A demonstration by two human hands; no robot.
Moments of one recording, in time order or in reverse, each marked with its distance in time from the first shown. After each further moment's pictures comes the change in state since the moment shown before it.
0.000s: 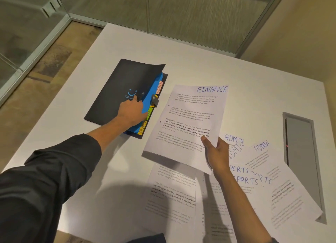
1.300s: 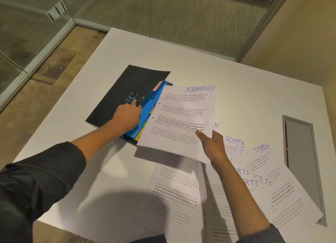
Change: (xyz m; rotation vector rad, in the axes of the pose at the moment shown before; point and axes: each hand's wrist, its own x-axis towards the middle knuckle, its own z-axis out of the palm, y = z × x) left_hand -0.033 -0.015 -0.021 0.135 0.000 0.092; right_hand 0.011 -0.021 0.012 -0.021 -0.172 0.075
